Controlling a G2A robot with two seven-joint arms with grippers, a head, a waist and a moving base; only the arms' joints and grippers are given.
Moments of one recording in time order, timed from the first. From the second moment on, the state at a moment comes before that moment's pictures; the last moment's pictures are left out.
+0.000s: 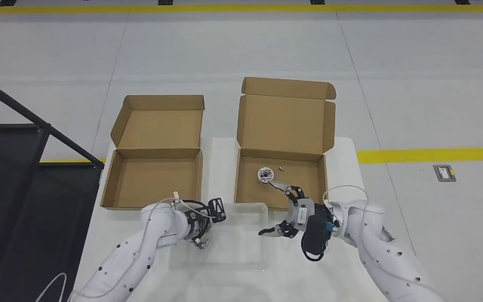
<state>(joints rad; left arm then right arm) 0.80 -1.08 -0.91 -1.40 1.36 -0.74 -0.86 -0.86 -1.12 1.08 -1.44 -1.92 -0.74 -0.89</state>
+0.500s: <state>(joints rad) 0.81 -1.10 -0.93 -1.39 1.36 -0.77 -0.85 -0.86 -1.12 1.08 -1.44 -1.92 -0.74 -0.89</state>
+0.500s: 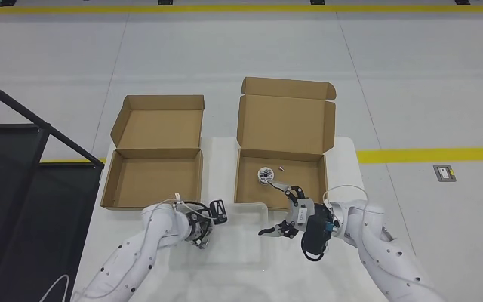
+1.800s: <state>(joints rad) 1.45 -0.99 -1.66 -1.94 1.49 -0.49 -0.37 -0.86 -1.12 1.08 -1.44 -1.92 -0.74 -0.89</state>
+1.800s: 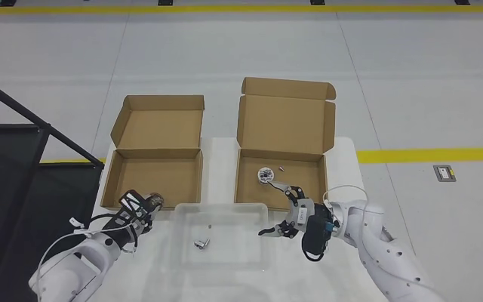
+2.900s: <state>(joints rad) 0.99 -1.00 -1.62 -1.38 1.06 -0.53 -0.46 -0.86 -1.12 1.08 -1.44 -1.92 -0.74 -0.89</state>
